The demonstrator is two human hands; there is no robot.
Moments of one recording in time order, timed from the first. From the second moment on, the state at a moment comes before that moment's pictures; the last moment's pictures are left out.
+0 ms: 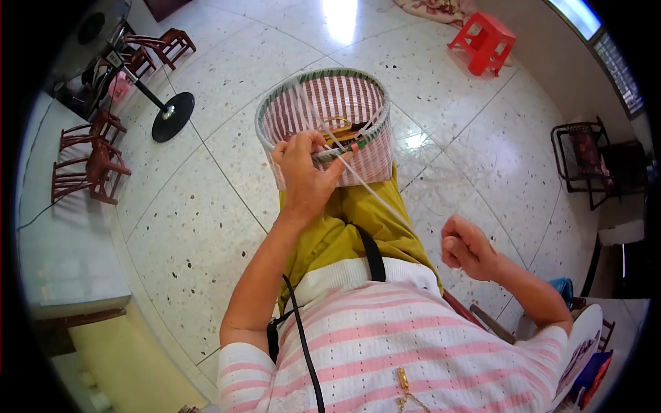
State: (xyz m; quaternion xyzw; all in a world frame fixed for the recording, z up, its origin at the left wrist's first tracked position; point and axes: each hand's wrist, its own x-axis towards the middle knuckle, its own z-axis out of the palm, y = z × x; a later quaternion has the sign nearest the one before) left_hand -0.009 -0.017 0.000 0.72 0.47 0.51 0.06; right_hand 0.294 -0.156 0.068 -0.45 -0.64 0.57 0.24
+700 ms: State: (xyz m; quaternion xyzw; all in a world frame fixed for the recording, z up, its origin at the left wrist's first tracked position) left_hand -0.017 -0.020 0.015 0.77 0.43 0.46 0.04; right_hand 0.532 -0.200 -0.016 -0.78 -0.47 0.39 0.13
